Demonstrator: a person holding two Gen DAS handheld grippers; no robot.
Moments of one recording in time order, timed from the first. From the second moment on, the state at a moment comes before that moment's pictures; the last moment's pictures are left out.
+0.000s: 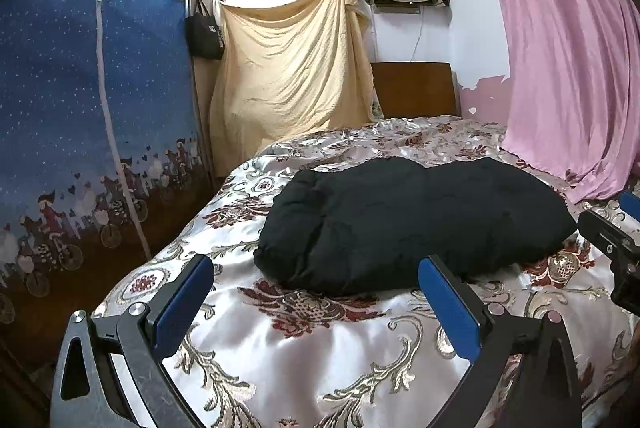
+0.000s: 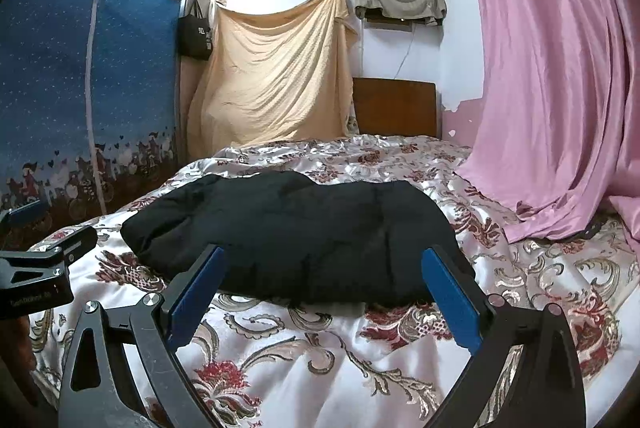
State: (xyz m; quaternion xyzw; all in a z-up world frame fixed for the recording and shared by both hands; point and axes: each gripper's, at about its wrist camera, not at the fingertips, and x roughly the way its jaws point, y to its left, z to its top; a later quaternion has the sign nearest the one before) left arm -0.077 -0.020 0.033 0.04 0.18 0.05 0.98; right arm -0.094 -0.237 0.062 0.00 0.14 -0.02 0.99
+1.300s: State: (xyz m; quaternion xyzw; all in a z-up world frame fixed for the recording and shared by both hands) left arm -0.074 -0.014 0.020 0.03 0.20 0.04 0.98; right arm -0.085 -0.237 0.044 0.00 0.17 -0.01 0.99
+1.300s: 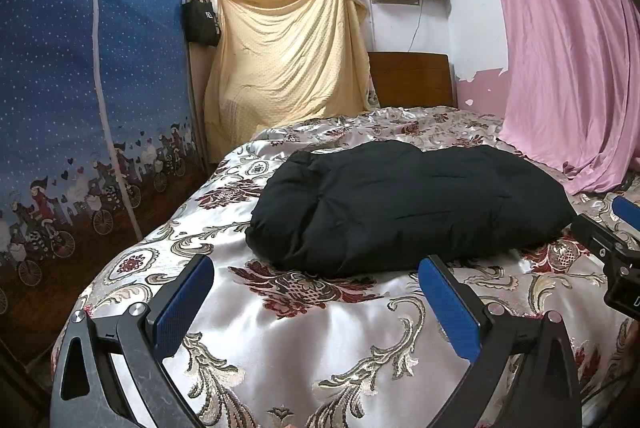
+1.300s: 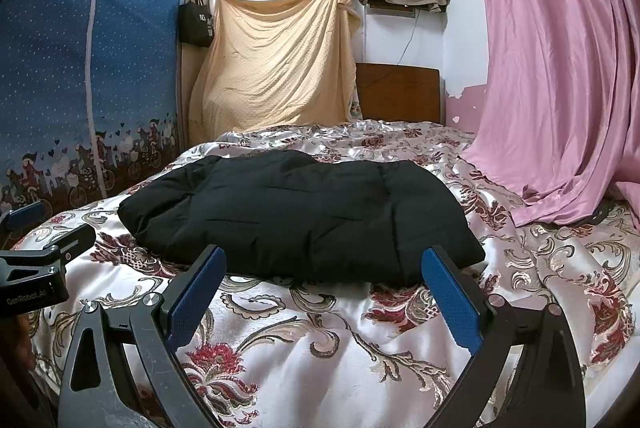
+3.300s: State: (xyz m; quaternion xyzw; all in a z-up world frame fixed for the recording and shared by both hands) left arm -0.074 -0.011 0.018 0.03 0.19 0.04 0.98; right arm -0.086 -0.236 0.044 -0.01 0.17 -0.01 0.99
